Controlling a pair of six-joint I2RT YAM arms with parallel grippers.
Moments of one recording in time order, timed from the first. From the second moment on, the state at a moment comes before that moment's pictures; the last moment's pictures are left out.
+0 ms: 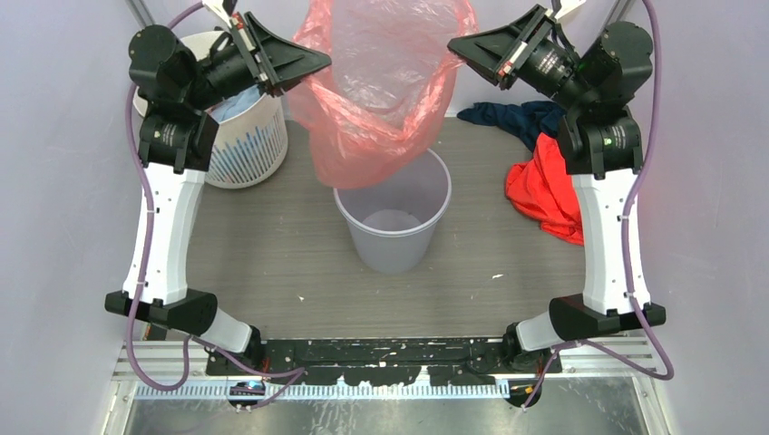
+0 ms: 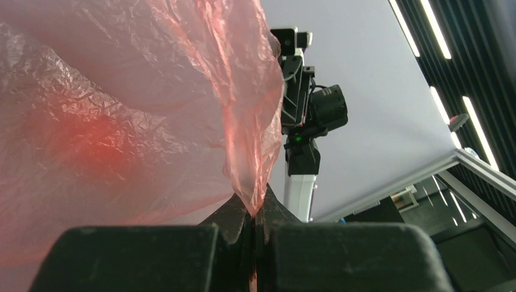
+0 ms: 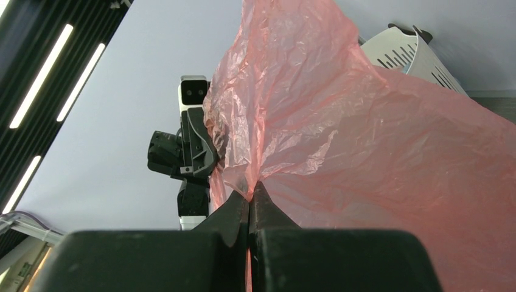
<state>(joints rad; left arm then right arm) -0.21 1.52 2.12 -0.24 0.88 -1.23 0.17 1.47 2.11 -0.35 -0.72 1.14</state>
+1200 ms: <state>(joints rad) -0.44 1.41 1.97 -0.43 0.77 -1.00 0.14 1.34 1.91 -0.30 -0.78 1.16</state>
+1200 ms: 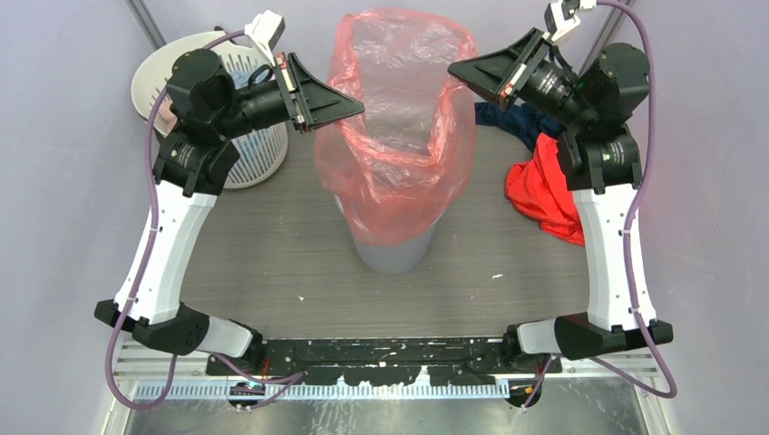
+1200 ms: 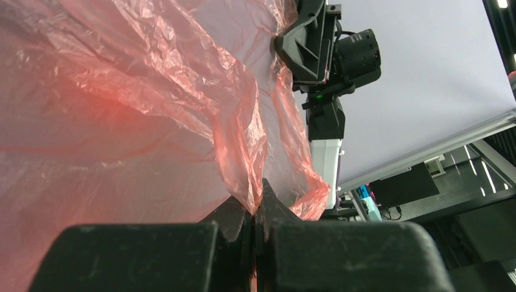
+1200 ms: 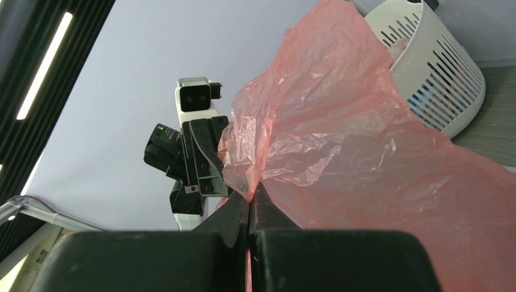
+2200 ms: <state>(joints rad) -0.48 1.47 1.79 -0.02 0.85 -1.16 0.14 1.28 1.77 -0.33 -0.83 1.07</state>
